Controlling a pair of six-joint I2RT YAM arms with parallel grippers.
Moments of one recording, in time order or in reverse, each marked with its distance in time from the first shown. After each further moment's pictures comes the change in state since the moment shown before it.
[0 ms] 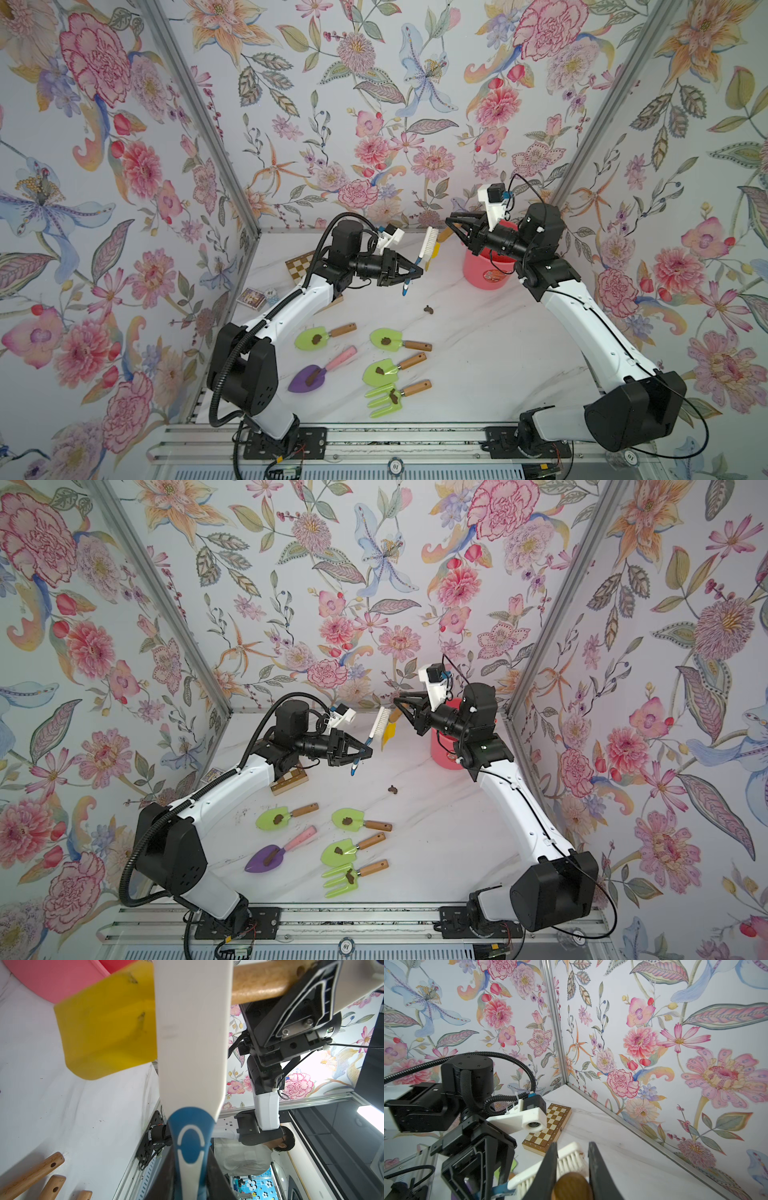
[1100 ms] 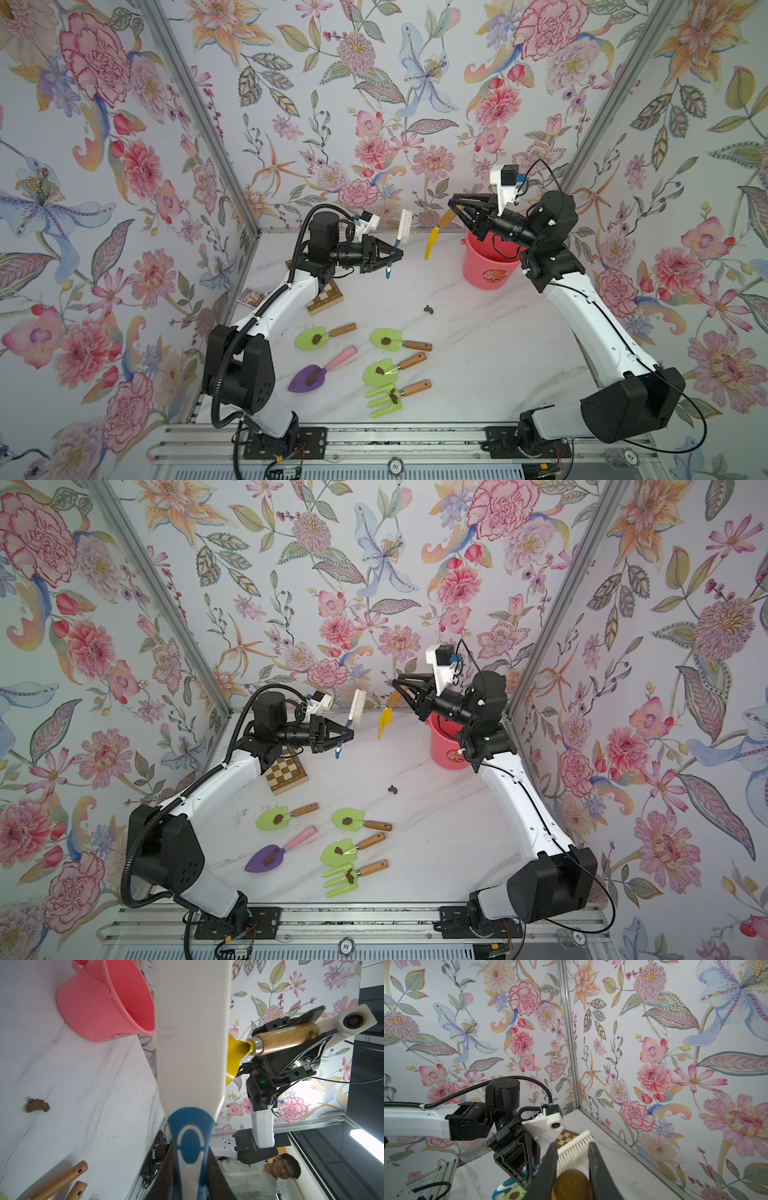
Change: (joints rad) left arm 0.129 -0.027 0.010 0.038 -0.003 -0.050; right arm -0.004 0.054 0.113 0.125 -0.083 0.132
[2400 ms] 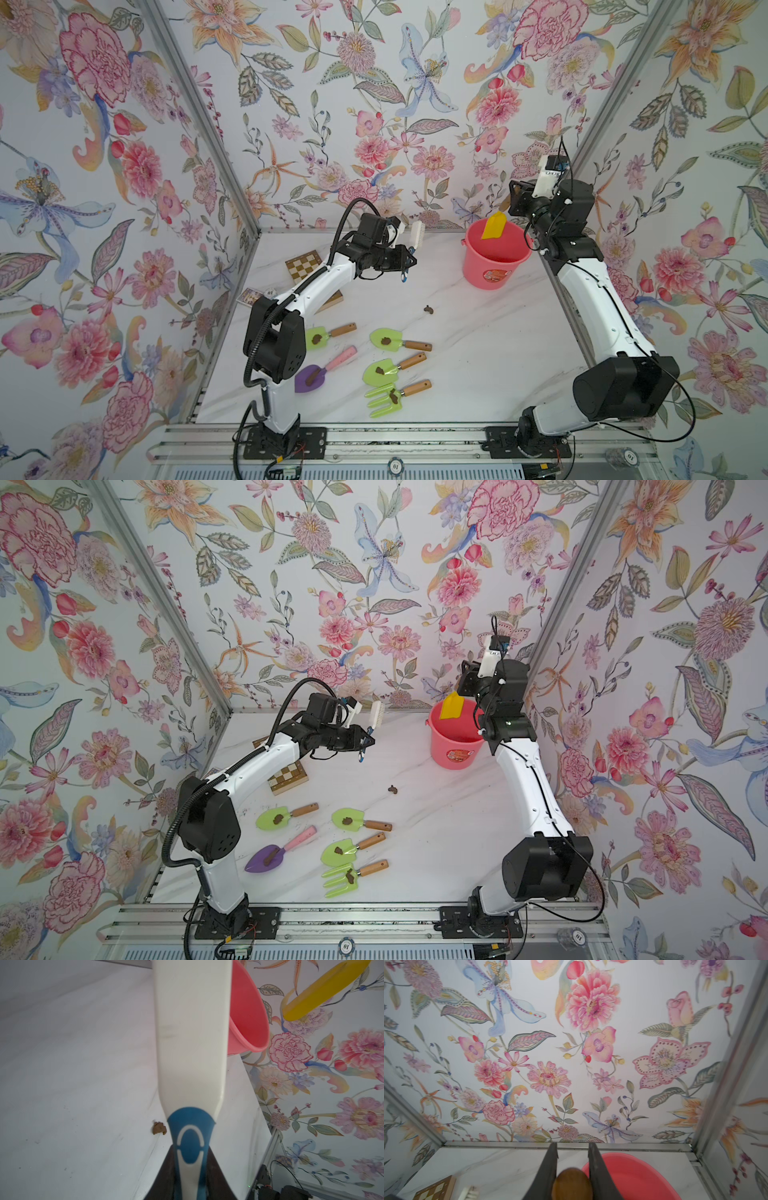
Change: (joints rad) left arm -0.193 0.284 0.362 -0.544 -0.718 0.594; right arm -0.229 0.098 0.119 -0.262 0.725 -0.048
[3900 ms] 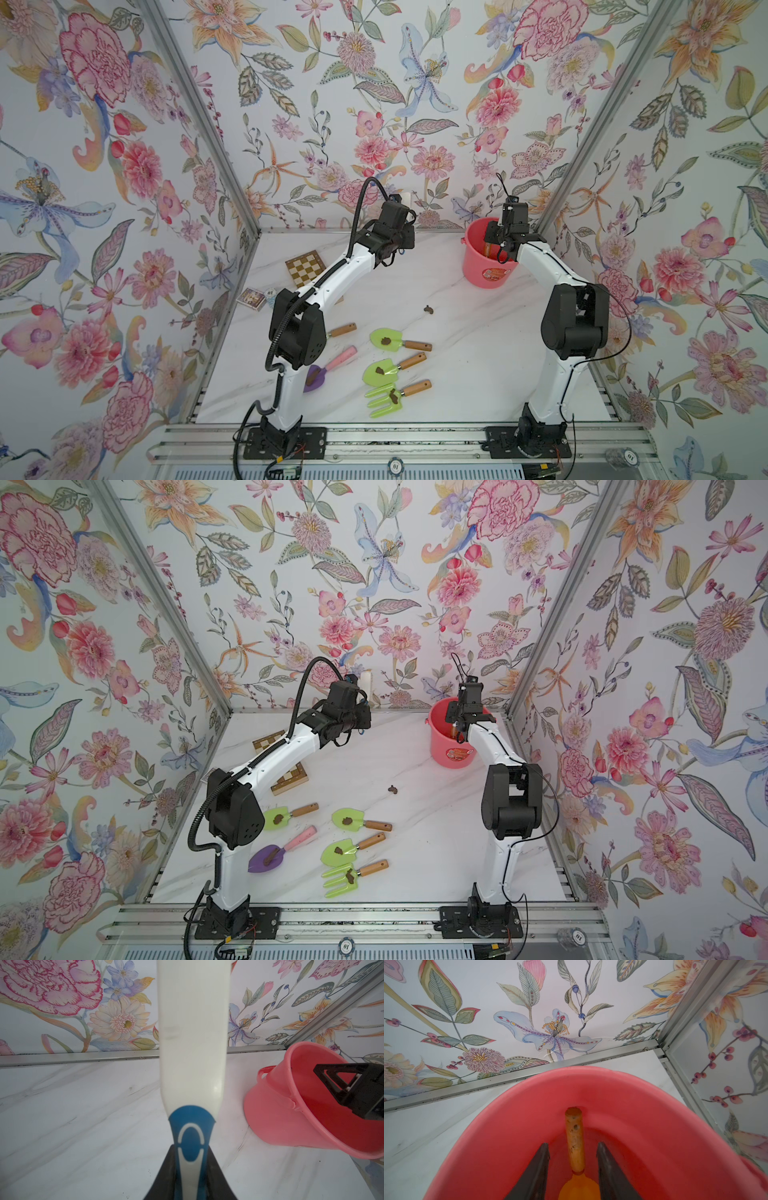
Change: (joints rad) left arm -0.055 0.181 0.282 0.028 -0.568 0.019; right arm 0.036 0.425 0.079 -0.163 0.237 0.026
